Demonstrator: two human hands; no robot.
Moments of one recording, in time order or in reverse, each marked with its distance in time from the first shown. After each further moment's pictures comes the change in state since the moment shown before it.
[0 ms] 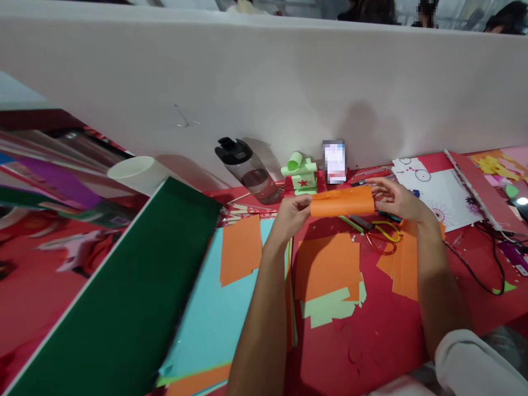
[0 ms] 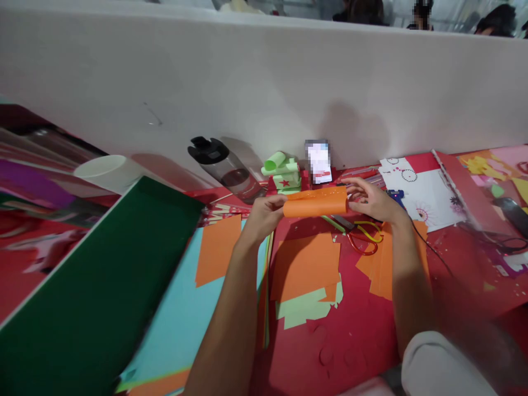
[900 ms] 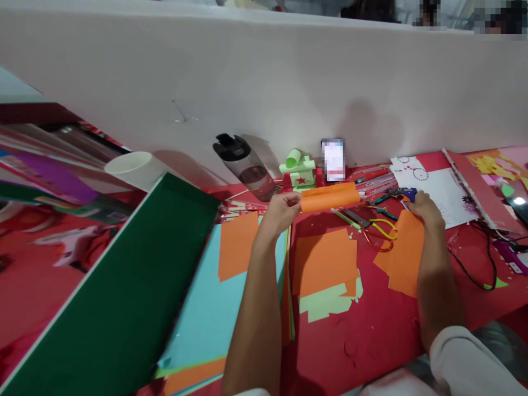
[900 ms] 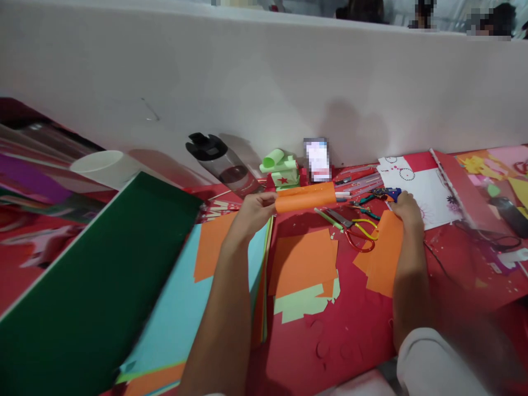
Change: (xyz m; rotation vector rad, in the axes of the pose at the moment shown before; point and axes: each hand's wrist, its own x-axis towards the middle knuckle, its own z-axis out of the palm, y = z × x) left_hand 0.003 -0.006 -0.018 0.104 0.062 -0.124; right_hand -0.031 0.094 -0.058 -0.905 0.357 0.896
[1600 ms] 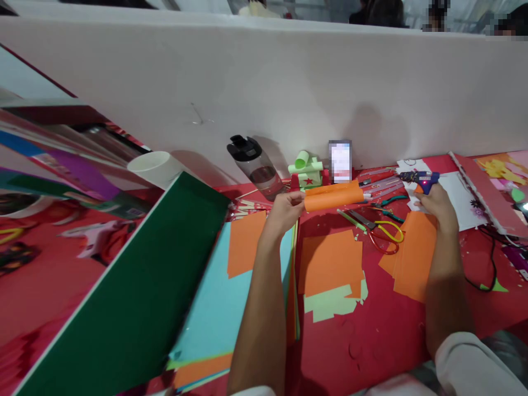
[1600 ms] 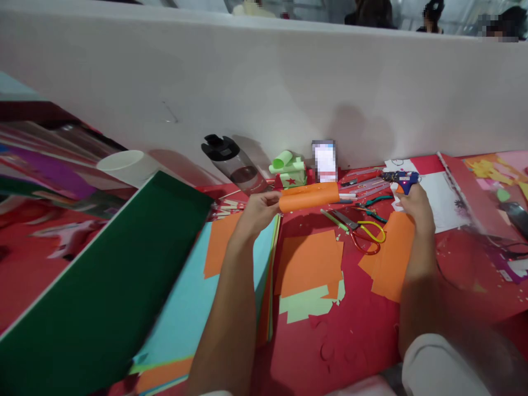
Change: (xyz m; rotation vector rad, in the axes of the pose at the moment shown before) left_hand -0.001 0.003 -0.005 -0.019 0.033 0.011; right_hand -0.018 -0.012 -0.035 0.653 0.167 -0.191
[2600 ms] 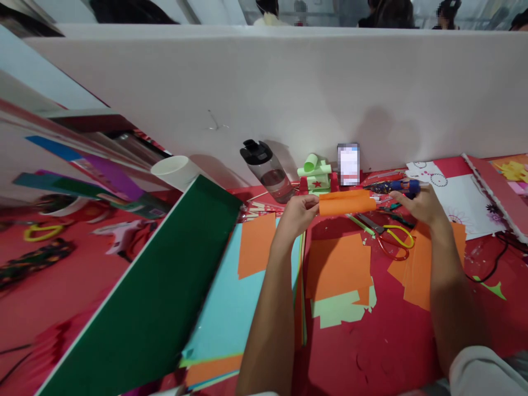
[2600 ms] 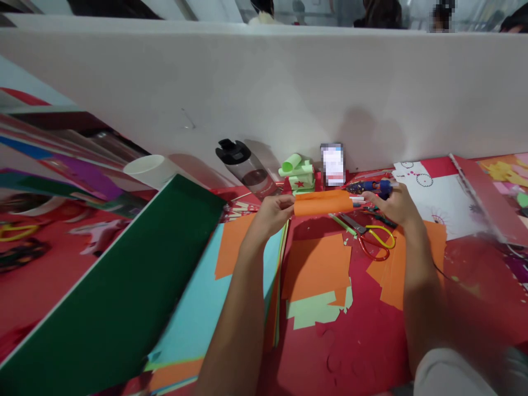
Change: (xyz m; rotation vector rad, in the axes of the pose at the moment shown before) left_hand 0.000 0.002 0.005 0.082 -0.077 0.011; right_hand -0.034 -0.076 0.029 0.040 -0.136 -0.520
